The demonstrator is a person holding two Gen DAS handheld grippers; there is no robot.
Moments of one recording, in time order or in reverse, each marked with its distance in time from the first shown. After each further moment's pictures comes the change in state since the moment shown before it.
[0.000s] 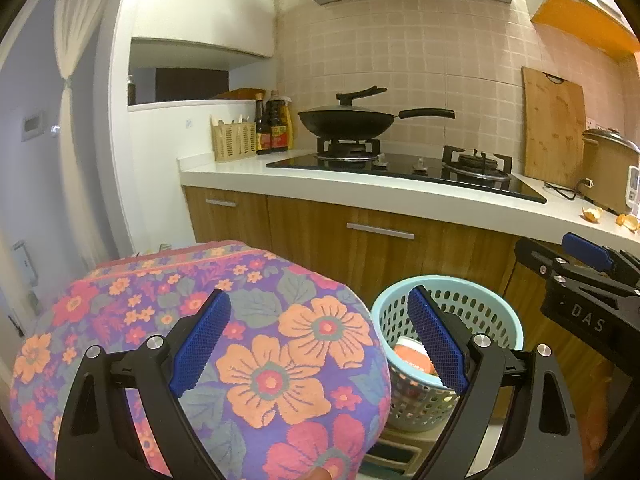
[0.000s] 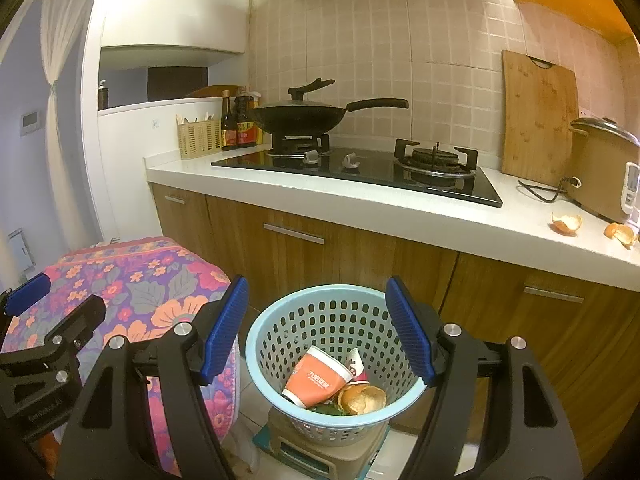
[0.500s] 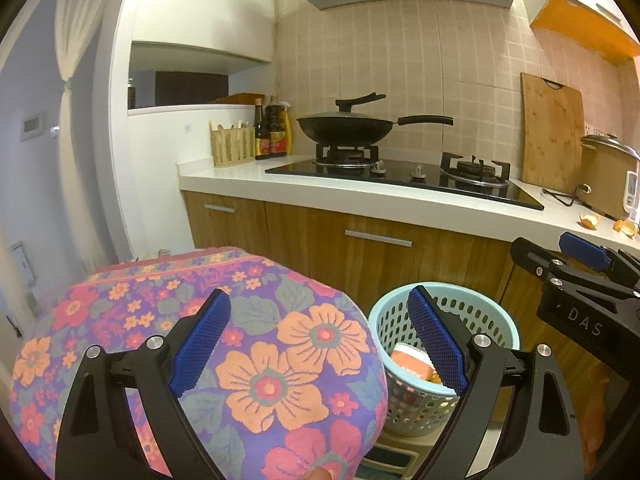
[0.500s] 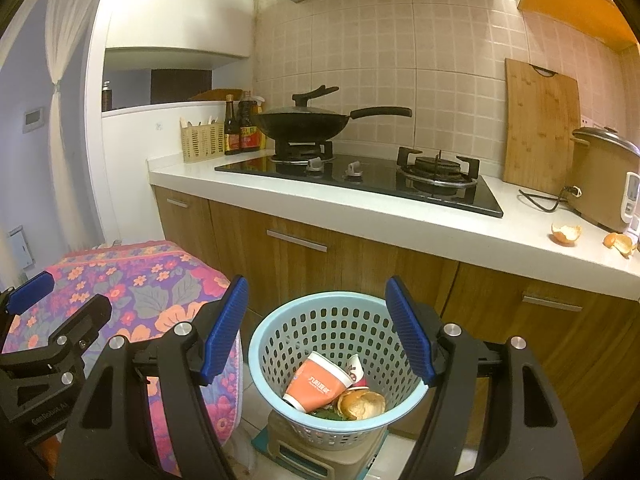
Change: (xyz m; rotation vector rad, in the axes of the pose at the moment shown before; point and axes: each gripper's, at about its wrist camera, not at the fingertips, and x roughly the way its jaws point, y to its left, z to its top) left arm -0.004 0.002 0.007 -0.006 -0.019 -0.010; right arm -0.004 0.004 0.006 -0.016 -0.022 -0.003
